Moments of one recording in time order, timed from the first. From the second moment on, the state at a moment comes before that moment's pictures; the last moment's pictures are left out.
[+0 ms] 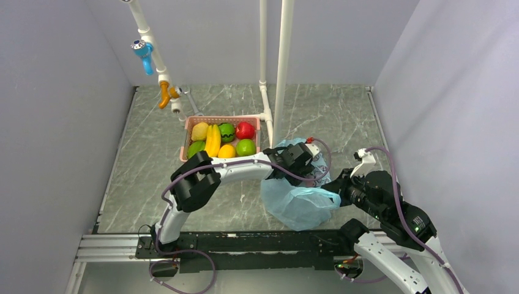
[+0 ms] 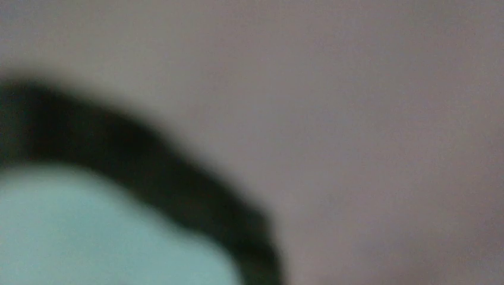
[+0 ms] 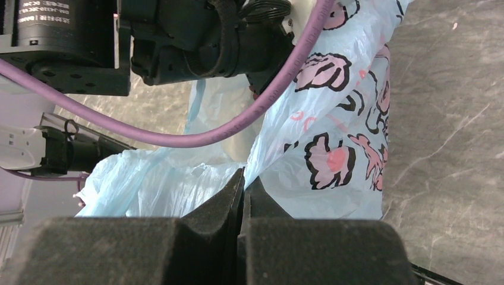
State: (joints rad) left arm -1.09 2.08 1.58 -0.40 -0.23 -0.15; right arm 0.62 0.39 0.87 -0.98 0.02 0.57
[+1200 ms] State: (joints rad) left arm -1.09 1.66 1.45 -0.43 0.07 -0.14; right arm 0.62 0.39 0.87 -0.99 0.07 0.59
